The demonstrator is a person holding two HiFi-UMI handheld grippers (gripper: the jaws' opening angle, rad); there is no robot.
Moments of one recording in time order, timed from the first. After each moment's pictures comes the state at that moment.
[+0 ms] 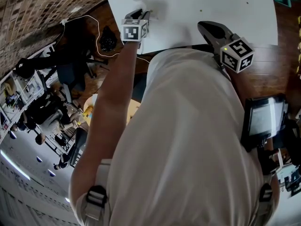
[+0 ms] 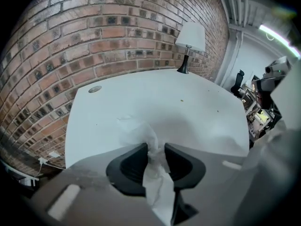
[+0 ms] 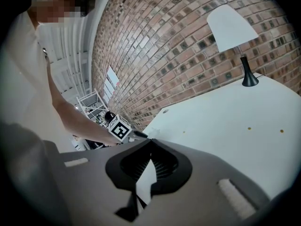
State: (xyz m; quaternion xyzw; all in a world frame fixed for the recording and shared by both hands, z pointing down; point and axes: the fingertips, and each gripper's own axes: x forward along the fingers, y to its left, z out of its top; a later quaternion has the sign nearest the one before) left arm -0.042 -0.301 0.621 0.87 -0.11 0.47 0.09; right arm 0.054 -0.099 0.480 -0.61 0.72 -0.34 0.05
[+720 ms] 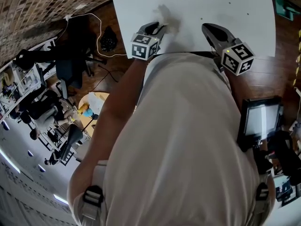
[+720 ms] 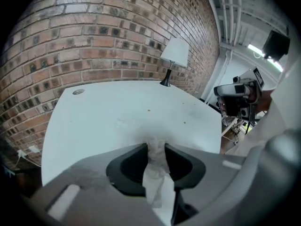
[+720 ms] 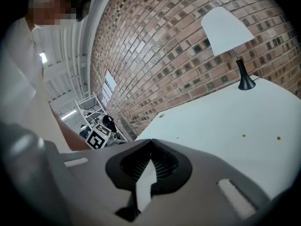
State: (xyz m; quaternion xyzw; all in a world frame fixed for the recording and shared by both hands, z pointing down) left arm -0.027 -0.203 0.580 0.90 -0.04 0.40 0.14; right arm 0.084 -0.096 0.472 -0.62 0.71 -0.33 0.06
